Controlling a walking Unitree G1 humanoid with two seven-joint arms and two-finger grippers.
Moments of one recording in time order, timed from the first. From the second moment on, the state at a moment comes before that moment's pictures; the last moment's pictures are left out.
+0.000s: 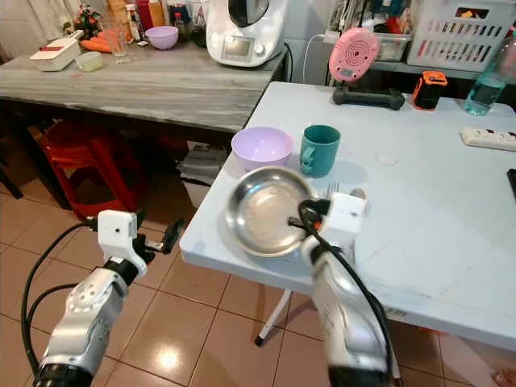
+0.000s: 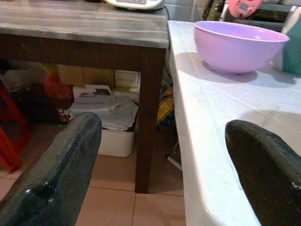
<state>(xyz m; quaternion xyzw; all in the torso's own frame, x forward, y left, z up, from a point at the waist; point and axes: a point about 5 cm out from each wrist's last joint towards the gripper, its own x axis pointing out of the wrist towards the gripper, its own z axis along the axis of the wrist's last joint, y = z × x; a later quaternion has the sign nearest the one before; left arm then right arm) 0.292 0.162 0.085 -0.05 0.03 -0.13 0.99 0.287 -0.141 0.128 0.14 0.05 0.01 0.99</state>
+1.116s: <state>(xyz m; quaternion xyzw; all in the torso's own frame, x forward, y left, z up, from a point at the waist) 0.301 0.155 0.091 -0.07 0.01 -0.12 0.99 0.268 -0.149 0.134 0.09 0.00 0.00 1.00</state>
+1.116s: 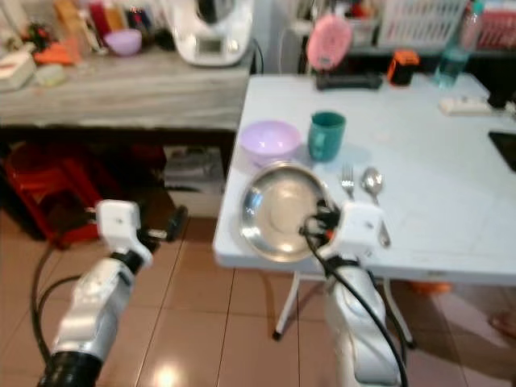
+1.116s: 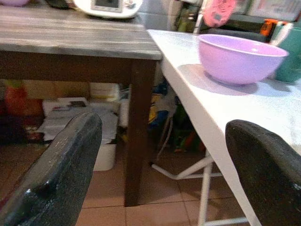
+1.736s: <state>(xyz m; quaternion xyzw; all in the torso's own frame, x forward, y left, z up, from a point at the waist) 0.306 0.160 0.096 -0.06 0.00 -0.12 0.99 0.267 -0.147 0.134 0.10 -0.01 0.00 1.00</state>
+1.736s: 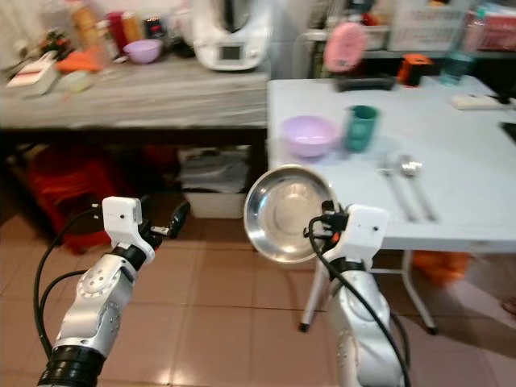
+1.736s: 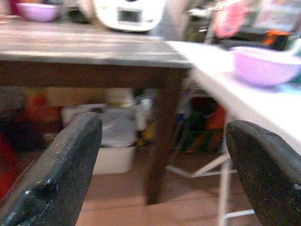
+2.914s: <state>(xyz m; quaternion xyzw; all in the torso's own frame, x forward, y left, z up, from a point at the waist) 0.307 0.154 0.094 -0.06 0.01 -0.13 0.99 0.265 -0.150 0.134 0.09 -0.01 0.00 1.00</state>
